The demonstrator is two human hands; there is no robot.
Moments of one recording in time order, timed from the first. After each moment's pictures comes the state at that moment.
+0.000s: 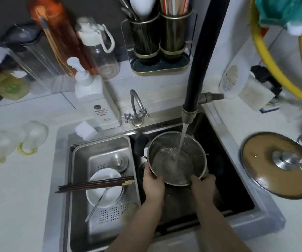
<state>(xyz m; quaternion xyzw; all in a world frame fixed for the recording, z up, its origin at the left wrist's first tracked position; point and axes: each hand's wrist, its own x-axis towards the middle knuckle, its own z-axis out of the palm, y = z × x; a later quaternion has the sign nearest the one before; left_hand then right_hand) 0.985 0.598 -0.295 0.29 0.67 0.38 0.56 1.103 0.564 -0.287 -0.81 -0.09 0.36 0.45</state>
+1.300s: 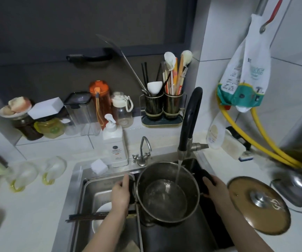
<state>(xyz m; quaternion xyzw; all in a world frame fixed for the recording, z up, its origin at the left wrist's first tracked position) 0.891 0.630 -0.175 0.37 0.68 0.43 0.45 1.165 0.572 -0.157 -0.74 -0.29 0.40 0.46</state>
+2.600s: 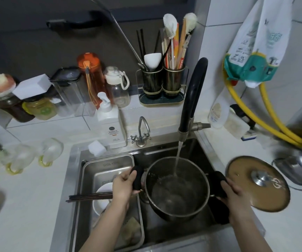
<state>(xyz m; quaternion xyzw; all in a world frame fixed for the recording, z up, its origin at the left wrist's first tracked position) 0.899 0.610 -0.197 0.30 0.62 0.41 0.59 1.181 0.514 -0.205 -0.65 -0.07 0.42 0.62</state>
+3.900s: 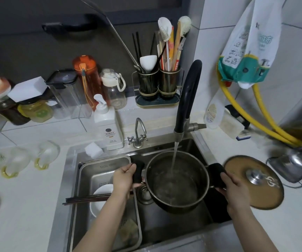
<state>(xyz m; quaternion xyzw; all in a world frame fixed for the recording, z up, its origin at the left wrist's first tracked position) 0.913 0.626 -0.174 0.27 0.61 0.40 0.62 1.180 0.523 -0.169 -0.65 -0.06 0.41 0.64</state>
